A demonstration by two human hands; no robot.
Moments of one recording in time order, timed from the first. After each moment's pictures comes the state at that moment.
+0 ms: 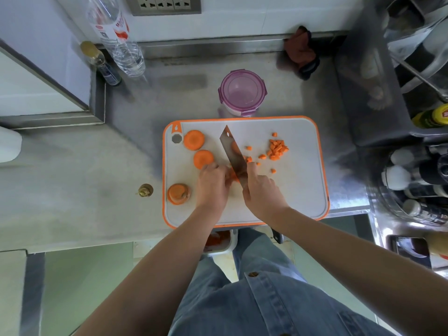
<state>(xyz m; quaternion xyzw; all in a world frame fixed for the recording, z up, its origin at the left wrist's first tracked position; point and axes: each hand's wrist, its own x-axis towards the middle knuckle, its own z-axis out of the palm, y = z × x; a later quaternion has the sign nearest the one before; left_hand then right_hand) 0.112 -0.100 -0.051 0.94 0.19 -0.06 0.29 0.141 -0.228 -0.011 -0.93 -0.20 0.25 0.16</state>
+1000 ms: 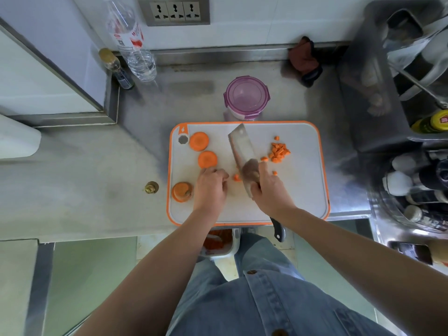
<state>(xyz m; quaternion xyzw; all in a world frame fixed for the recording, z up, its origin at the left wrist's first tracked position) 0.094 -0.096 -0.035 0.94 0.18 -0.02 0.28 0.150 -0.247 -0.018 -0.90 -0.18 0.26 0.30</state>
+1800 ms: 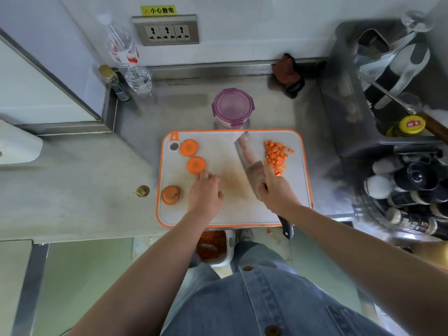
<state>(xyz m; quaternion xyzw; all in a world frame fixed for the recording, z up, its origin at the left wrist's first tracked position) 0.097 -0.116 -0.024 0.96 0.17 -0.12 0.20 0.171 -0.297 -0.010 -0.91 -0.16 0.27 0.28</state>
